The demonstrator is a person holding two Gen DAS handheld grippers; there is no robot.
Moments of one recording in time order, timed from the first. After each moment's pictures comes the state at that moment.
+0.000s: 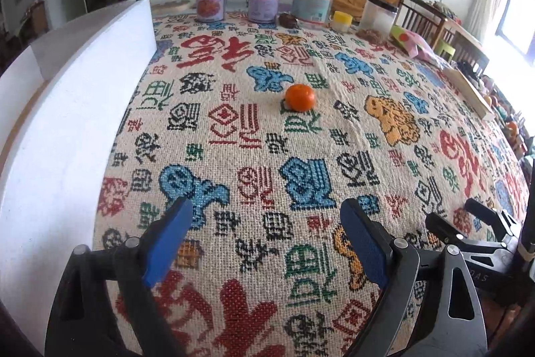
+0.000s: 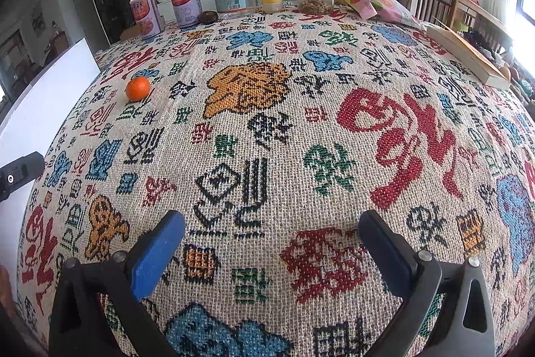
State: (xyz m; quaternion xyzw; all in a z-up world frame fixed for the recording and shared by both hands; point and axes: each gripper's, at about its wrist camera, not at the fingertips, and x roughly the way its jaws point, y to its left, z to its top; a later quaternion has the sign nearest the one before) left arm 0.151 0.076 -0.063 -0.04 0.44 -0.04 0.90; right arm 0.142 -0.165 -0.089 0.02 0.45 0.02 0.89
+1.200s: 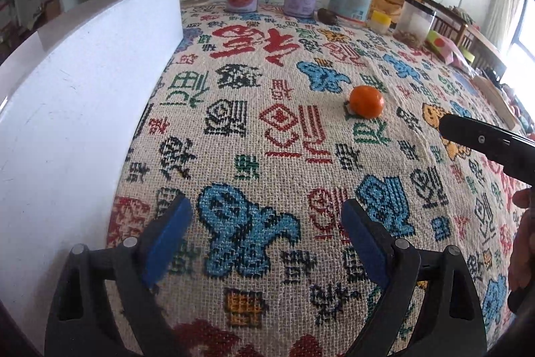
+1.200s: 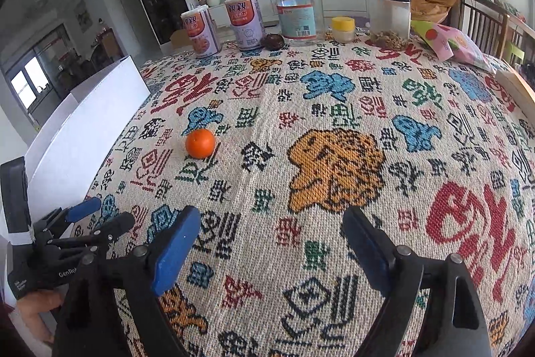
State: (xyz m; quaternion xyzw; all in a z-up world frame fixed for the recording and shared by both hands) left arm 0.187 0.113 -0.099 -0.04 0.44 0.00 0.90; right arm 0.230 -0.098 -0.054 0.02 0.42 0.17 0.89
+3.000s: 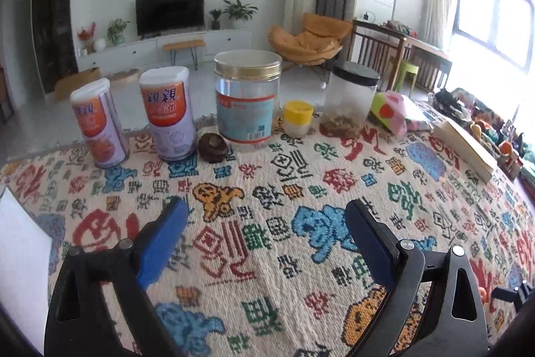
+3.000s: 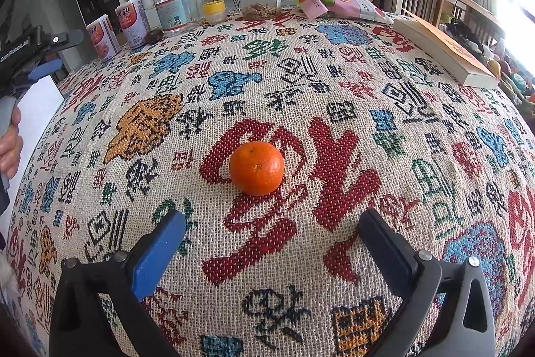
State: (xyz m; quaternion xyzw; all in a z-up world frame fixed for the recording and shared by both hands) left arm 0.393 -0.011 -0.029 0.02 0.33 -0.13 0.94; right arm 0.183 -0.270 -0.088 0.03 0.45 0.00 0.89
